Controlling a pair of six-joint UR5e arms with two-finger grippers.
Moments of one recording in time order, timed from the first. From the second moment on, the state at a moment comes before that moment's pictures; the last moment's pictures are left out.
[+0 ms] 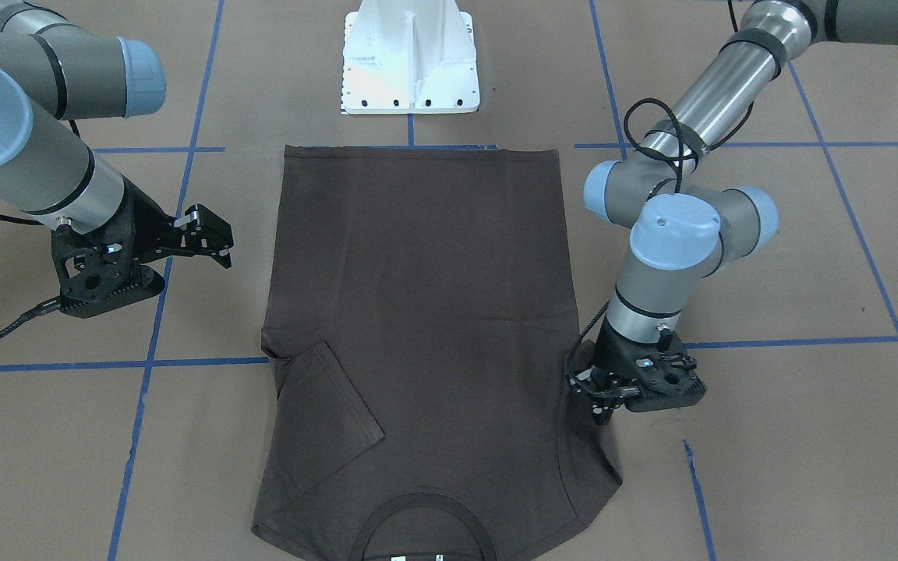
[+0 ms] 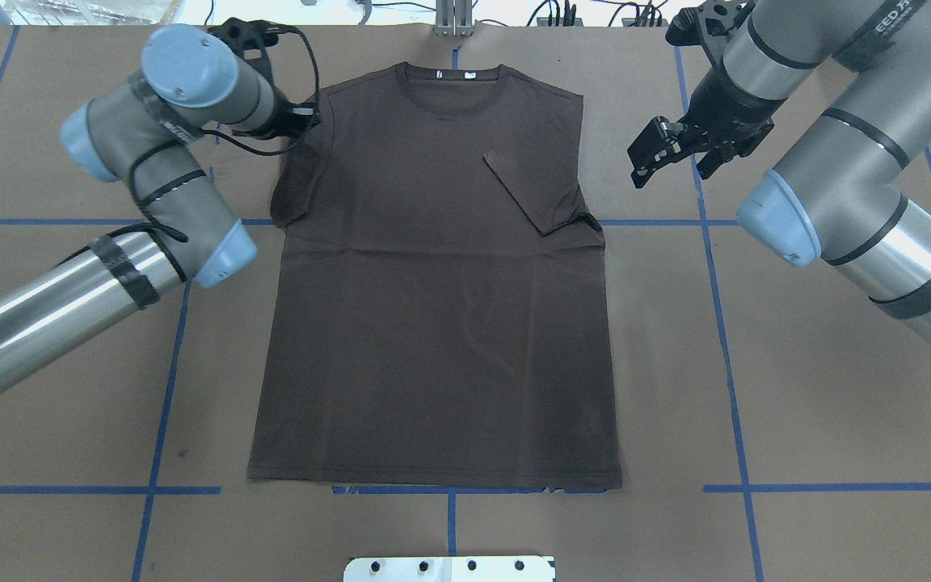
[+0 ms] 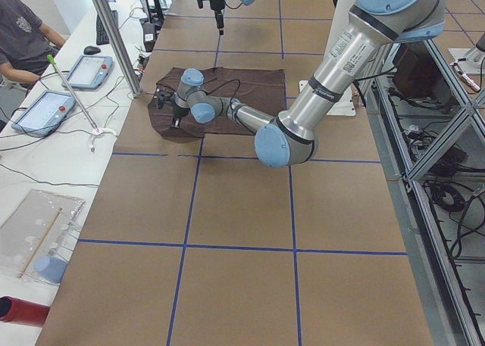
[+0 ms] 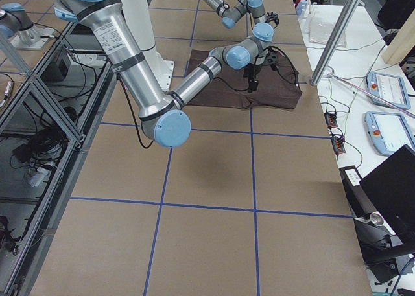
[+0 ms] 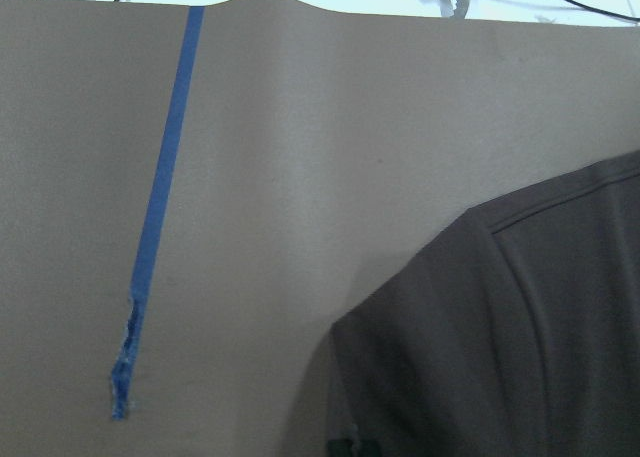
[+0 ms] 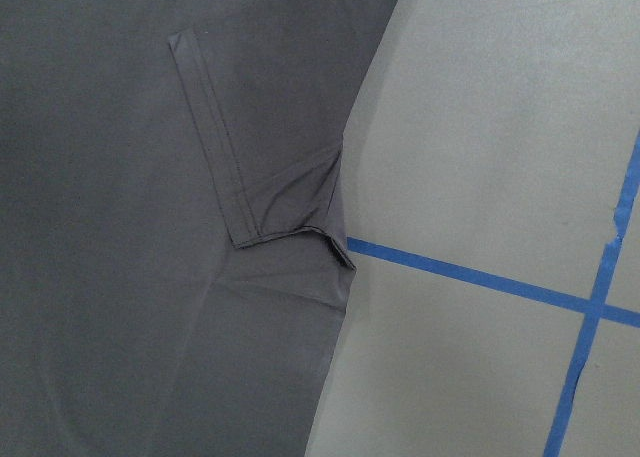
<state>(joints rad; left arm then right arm) -0.81 -2.33 -1.17 -2.13 -1.77 -1.21 0.97 -1.03 1.74 -1.67 2.32 0.60</state>
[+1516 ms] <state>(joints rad) -0.74 -2.52 -0.92 -2.35 -1.74 -1.38 0.97 -1.03 1.75 -1.67 2.32 0.60</state>
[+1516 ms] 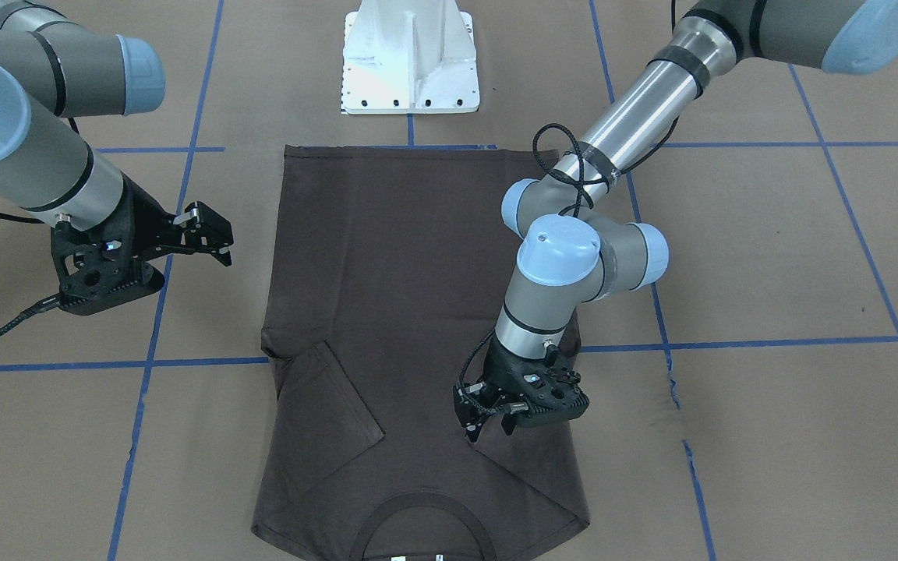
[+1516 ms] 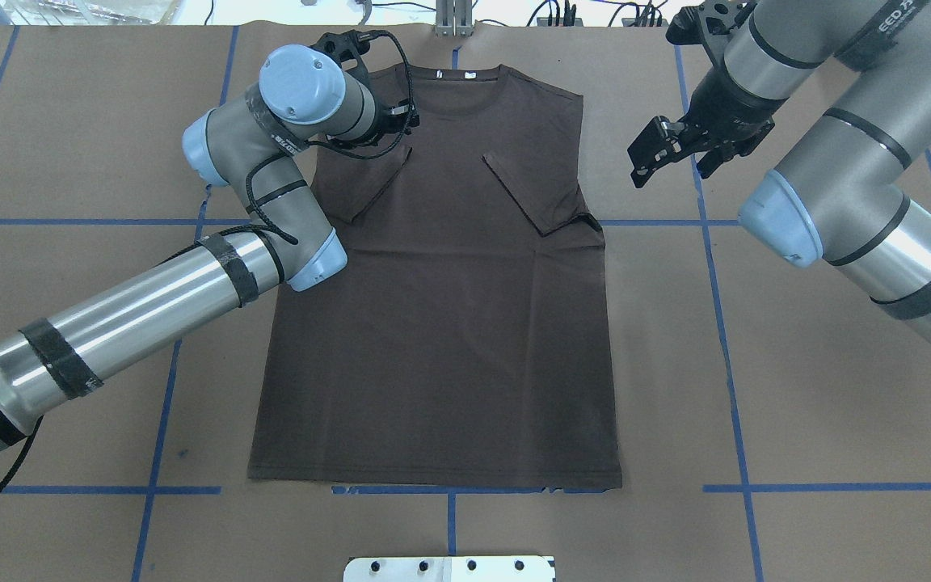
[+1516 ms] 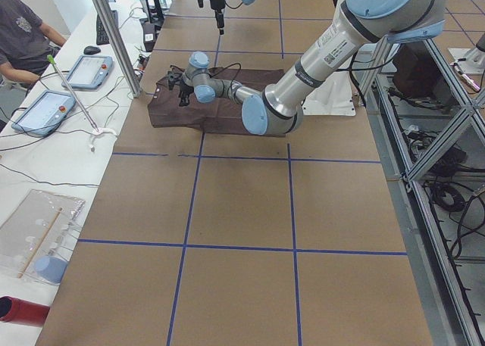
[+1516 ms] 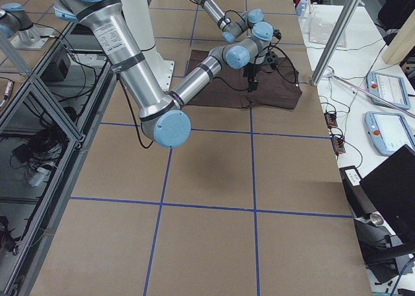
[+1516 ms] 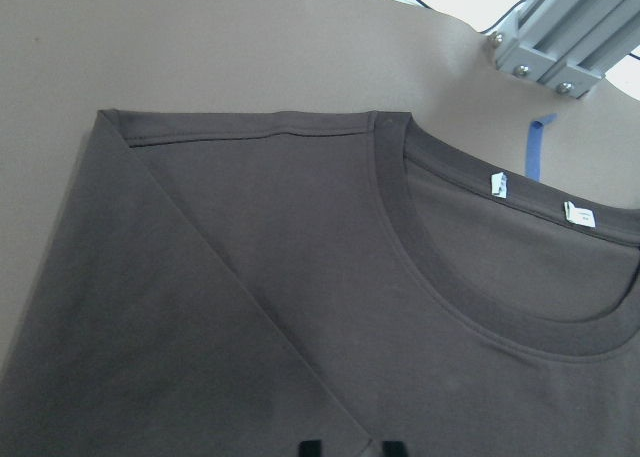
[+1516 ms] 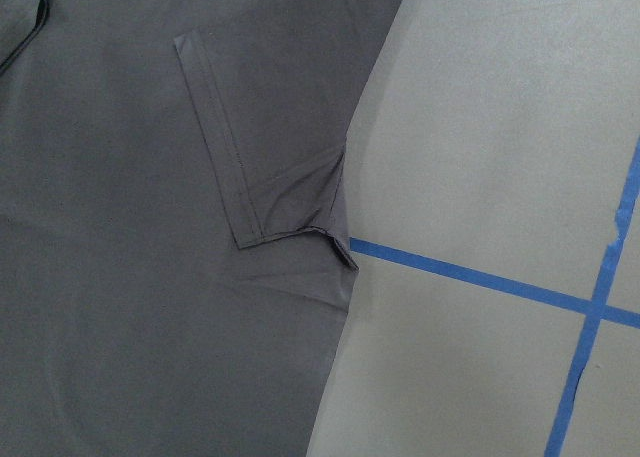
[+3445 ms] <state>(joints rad) -0.74 -2.06 -1.99 -1.70 -1.85 -1.14 0.21 -1.42 2.02 -1.31 1.65 1.61</state>
